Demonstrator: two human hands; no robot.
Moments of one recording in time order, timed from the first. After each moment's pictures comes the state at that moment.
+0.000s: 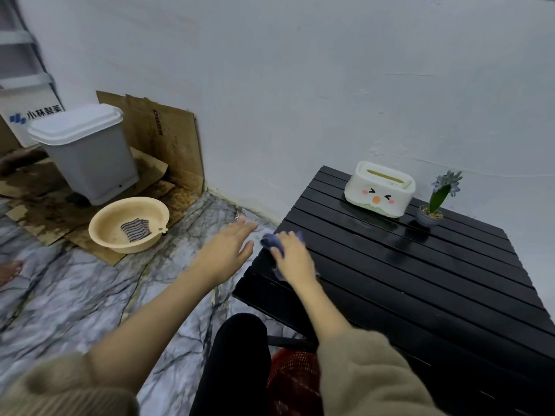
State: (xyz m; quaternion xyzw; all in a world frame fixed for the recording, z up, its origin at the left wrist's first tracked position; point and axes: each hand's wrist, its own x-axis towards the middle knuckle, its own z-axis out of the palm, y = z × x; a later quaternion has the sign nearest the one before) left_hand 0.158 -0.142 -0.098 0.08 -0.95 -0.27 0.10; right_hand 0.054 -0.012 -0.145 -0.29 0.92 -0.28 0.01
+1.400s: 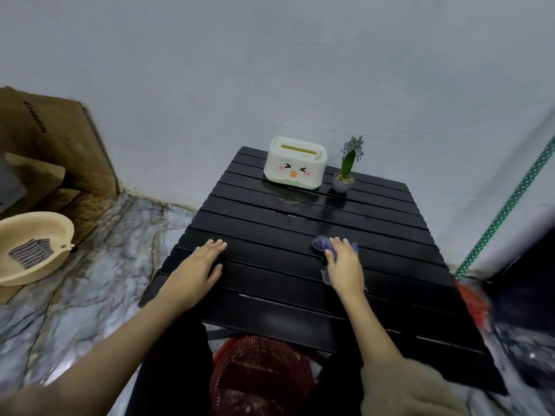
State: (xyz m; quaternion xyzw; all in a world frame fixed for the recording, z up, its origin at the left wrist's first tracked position) left_hand 0.116 -0.056 -0.146 -0.01 -0.96 -0.28 0.04; right_hand 0.017 0.218 -0.147 -0.02 0.96 -0.29 -0.06
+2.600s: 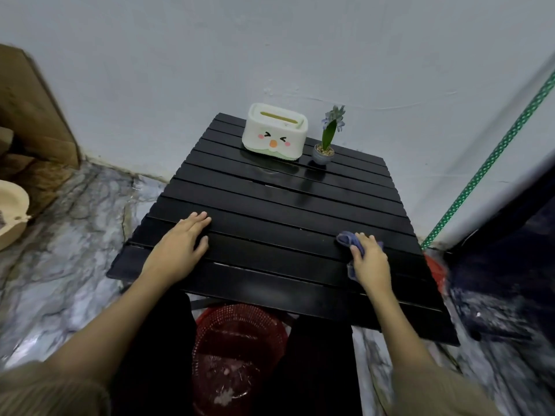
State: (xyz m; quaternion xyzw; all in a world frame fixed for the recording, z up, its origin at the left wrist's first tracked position) left_hand 0.112 -0.039 -0.161 0.00 -0.95 -0.29 0.07; right_hand 0.056 0.306 -0.136 0.06 0.95 -0.28 -0.07
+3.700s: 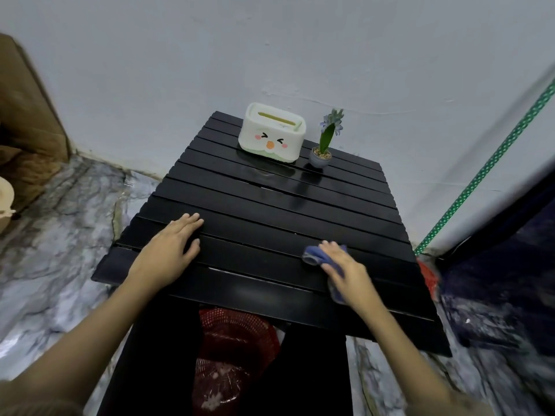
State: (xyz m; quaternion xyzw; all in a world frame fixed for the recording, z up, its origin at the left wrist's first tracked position) left_hand 0.114 -0.040 -0.159 0.00 -0.95 -0.30 0.07; right_hand 0.070 0.298 -0.139 -0.17 0.95 -0.26 0.01
